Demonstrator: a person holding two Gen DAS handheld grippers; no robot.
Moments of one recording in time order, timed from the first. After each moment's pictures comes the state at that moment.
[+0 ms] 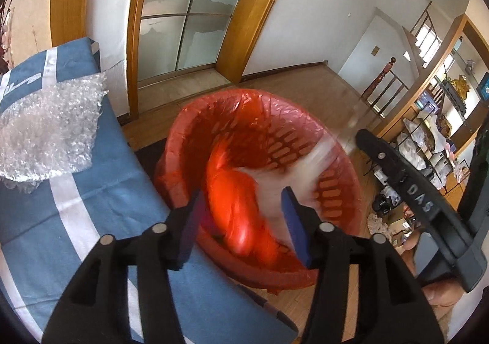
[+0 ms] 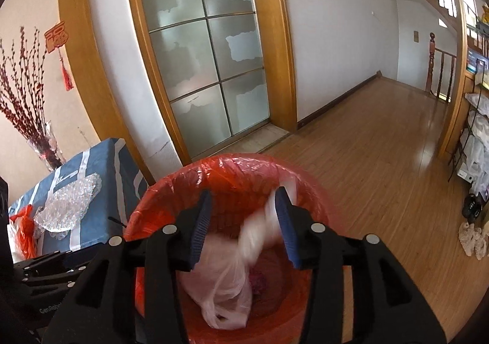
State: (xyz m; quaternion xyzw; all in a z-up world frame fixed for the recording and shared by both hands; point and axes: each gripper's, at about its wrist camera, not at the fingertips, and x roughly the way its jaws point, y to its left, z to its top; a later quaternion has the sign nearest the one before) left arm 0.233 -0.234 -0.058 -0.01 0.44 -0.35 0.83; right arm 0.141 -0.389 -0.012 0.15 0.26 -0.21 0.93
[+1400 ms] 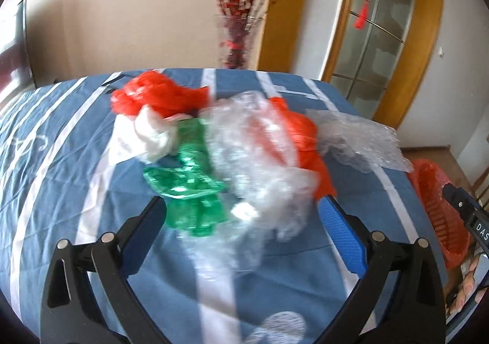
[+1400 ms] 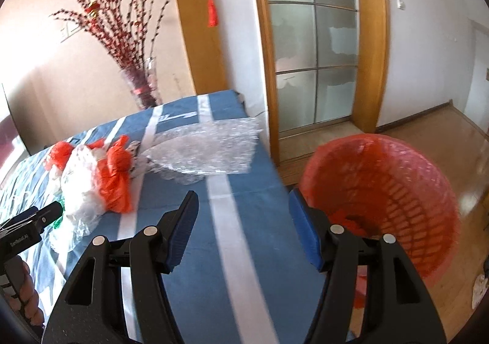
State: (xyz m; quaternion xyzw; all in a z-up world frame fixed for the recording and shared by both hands) left arm 0.179 0.080 -0.030 -0.06 0.36 0.00 0.93; right arm 0.174 -0.202 -0.010 0.07 0.30 -0.02 0.95
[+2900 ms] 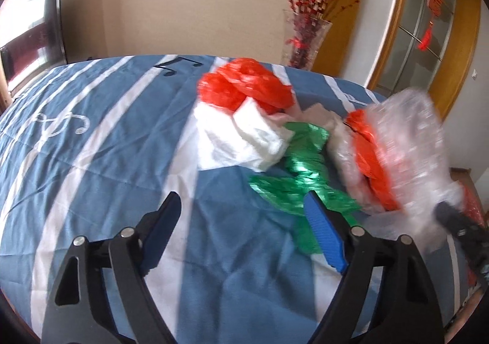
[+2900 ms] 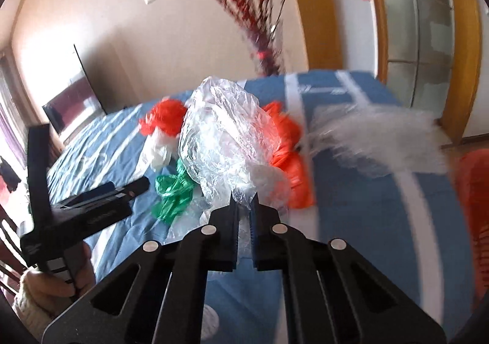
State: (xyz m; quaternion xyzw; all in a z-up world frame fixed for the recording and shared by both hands) left arm 0.194 0.167 -0.045 -0.09 0.38 0.06 0.92; right arm 0.199 -0.059 -0.012 0.06 0.33 0.19 0.92
